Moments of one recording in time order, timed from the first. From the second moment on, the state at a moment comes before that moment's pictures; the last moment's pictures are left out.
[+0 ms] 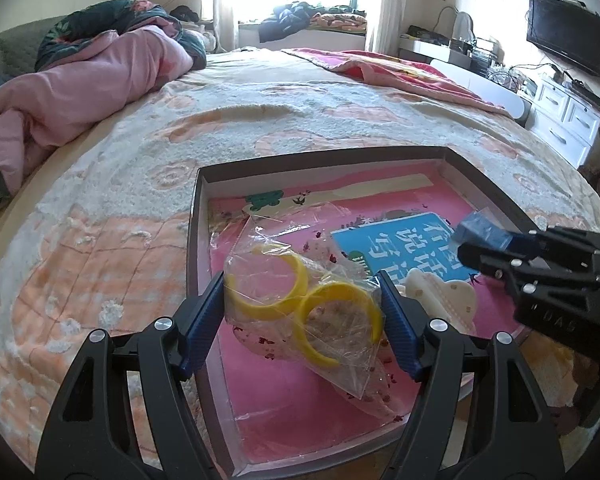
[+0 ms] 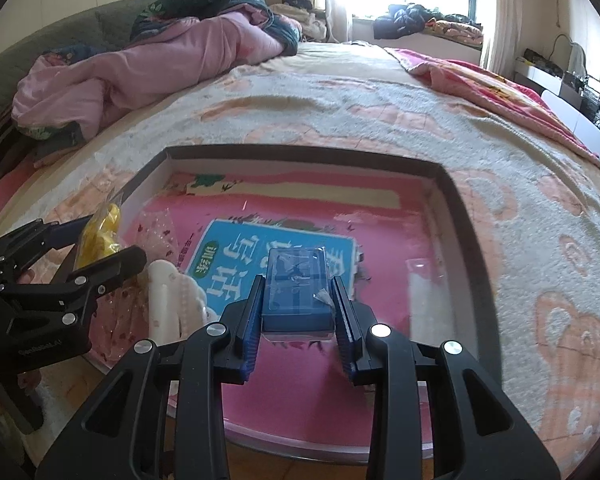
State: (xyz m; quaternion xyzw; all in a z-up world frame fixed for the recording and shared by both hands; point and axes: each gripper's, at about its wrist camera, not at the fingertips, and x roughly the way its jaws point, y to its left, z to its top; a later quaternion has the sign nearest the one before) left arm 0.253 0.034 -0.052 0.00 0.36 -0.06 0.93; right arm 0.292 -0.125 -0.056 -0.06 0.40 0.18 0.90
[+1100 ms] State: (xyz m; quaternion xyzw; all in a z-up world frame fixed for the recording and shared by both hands) left arm 0.243 0.041 -0.047 -0.03 0.36 -0.06 0.93; right arm 0.259 -0.153 -0.042 -0.04 0.37 0.17 0.91
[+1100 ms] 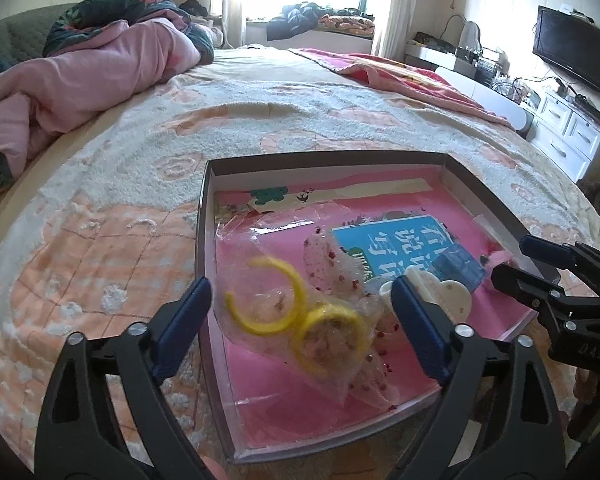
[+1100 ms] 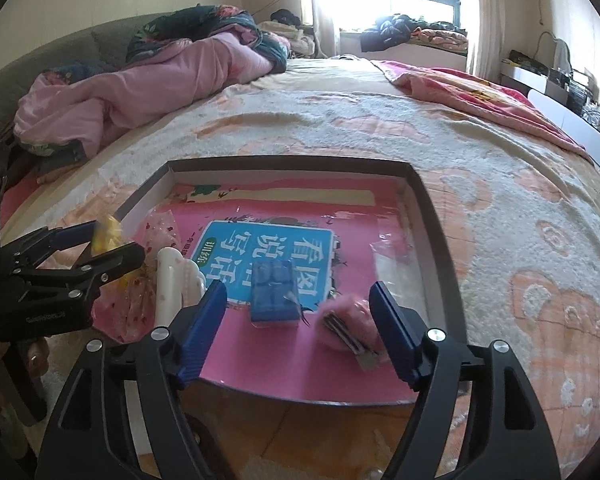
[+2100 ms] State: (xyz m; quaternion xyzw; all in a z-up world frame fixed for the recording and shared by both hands) left arm 0.182 0.016 -0.007 -0.03 0.30 -0.08 0.95; right arm 0.196 -0.209 -0.018 -0.01 0.33 0.14 0.93
